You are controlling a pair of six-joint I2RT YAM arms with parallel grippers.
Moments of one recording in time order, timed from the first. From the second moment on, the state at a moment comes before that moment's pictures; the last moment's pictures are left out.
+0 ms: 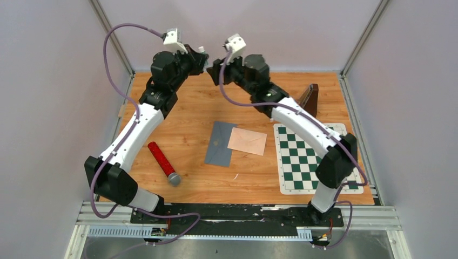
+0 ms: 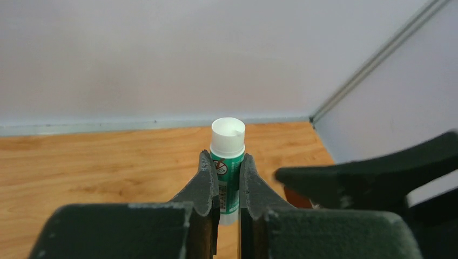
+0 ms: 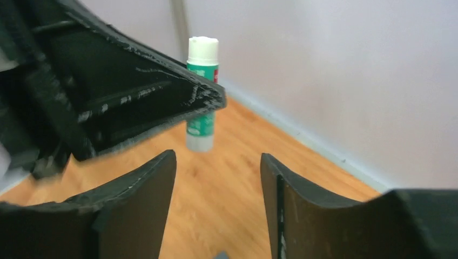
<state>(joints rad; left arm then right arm) -0.39 1.47 1.50 0.02 -0.04 -0.43 0.75 1.81 1.79 0.07 0.12 -0.01</state>
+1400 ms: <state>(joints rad) -0.27 1.42 1.45 0.35 0.93 -0.67 0.52 1.75 1.73 0.25 -1.06 0.44</state>
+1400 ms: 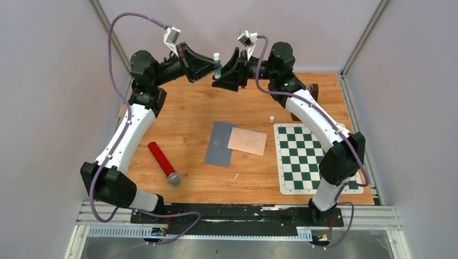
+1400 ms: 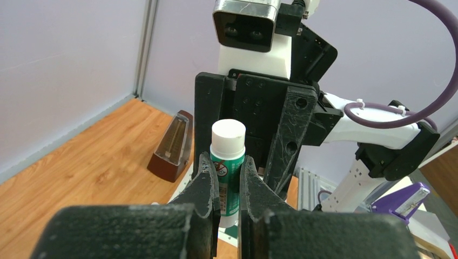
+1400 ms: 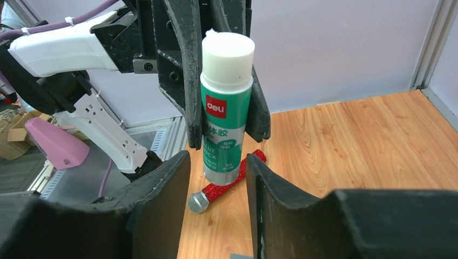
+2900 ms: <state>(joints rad) -0.24 1.29 1.19 0.08 0.88 -0.15 0.34 1.68 1.63 -0.75 -0.51 -0.19</state>
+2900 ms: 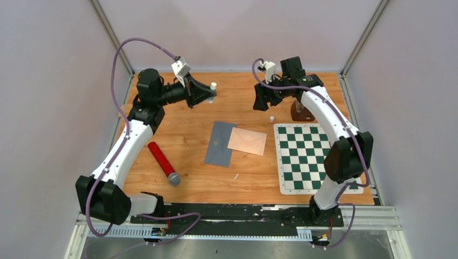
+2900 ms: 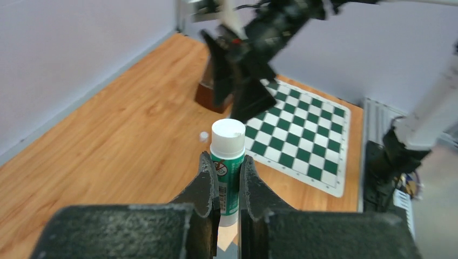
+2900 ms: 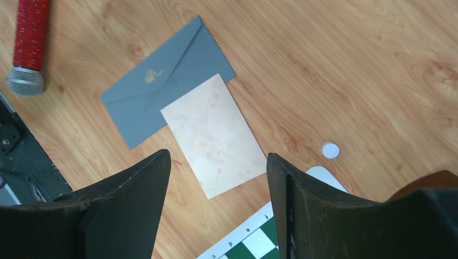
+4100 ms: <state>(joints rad) -0.24 1.21 1.13 -0.25 1.08 0.04 0.26 2.20 1.85 -0.90 -0.14 -0.36</state>
